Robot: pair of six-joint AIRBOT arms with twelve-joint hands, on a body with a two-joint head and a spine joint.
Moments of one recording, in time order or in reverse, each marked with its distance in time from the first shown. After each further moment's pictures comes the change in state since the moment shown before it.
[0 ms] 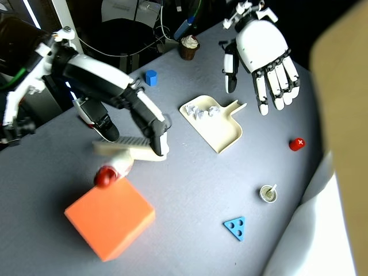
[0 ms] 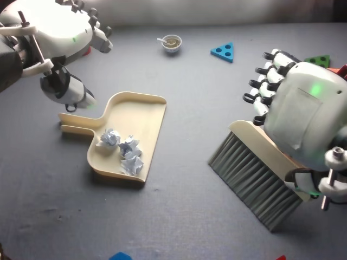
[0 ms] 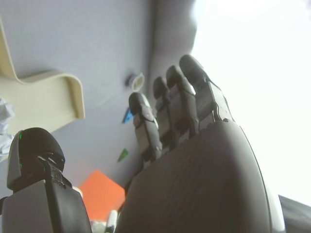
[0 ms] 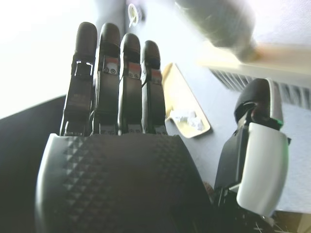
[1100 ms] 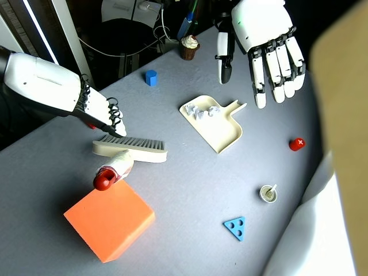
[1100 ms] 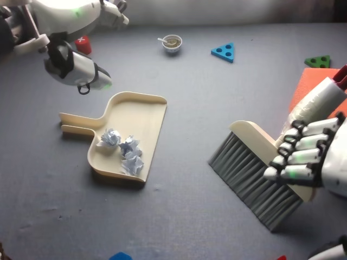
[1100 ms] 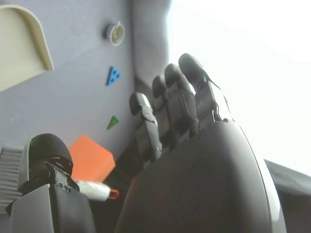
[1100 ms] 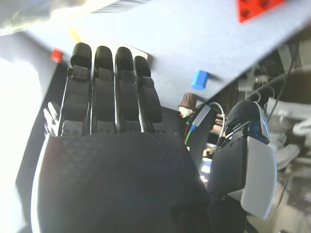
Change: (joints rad) left arm -0.132 0.056 -0.061 -0.090 0.093 0.142; right arm 0.034 0.414 -0.004 -0.772 0.855 1.477
